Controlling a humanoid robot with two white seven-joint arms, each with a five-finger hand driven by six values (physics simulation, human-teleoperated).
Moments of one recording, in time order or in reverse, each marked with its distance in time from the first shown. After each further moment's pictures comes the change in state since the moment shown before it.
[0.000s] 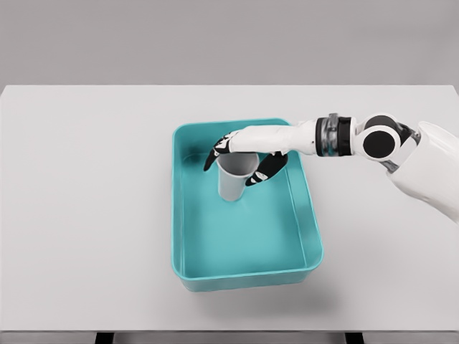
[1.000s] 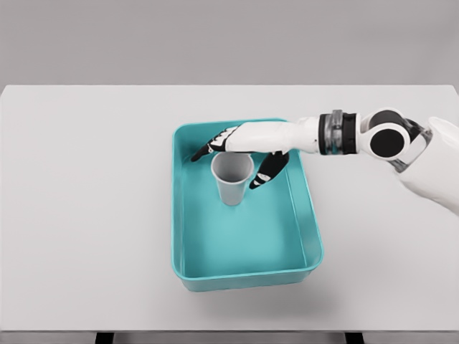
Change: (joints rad) left arm 0.000 0.000 0.000 0.000 0.000 0.000 0.000; right arm -0.015 -0.045 -0.012 -0.109 -0.007 0.014 0.000
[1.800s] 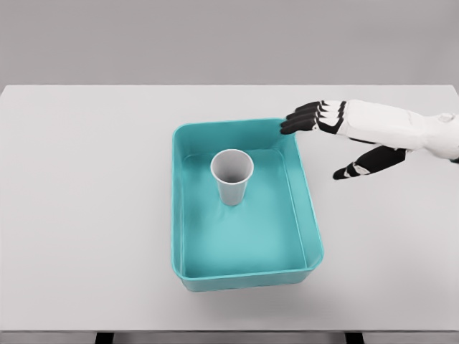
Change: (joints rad) left arm 0.000 0.000 0.000 0.000 0.000 0.000 0.000; right arm 0.379 -0.321 -0.525 -0.176 -0.153 -0.297 0.000
